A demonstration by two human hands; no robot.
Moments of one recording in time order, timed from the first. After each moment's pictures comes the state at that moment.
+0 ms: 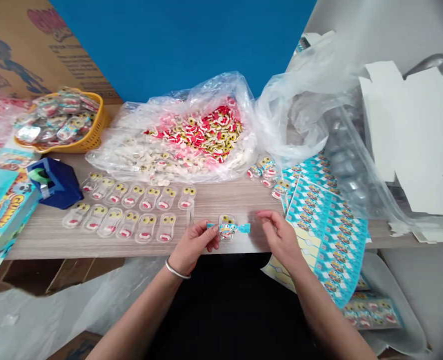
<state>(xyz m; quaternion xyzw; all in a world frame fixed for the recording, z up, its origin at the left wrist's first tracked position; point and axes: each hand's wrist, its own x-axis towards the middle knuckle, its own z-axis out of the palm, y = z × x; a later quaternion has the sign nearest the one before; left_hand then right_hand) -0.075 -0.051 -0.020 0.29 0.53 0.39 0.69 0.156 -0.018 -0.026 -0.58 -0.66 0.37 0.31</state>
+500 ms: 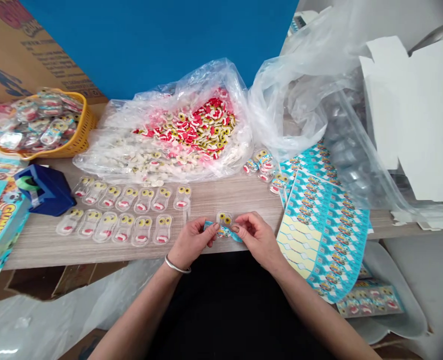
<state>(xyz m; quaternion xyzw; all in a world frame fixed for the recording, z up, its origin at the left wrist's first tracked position) -0.076 -0.037 -0.026 0.40 0.60 0.30 0.62 0.122 -0.028 -0.034 -0.56 -0.60 0.48 0.33</state>
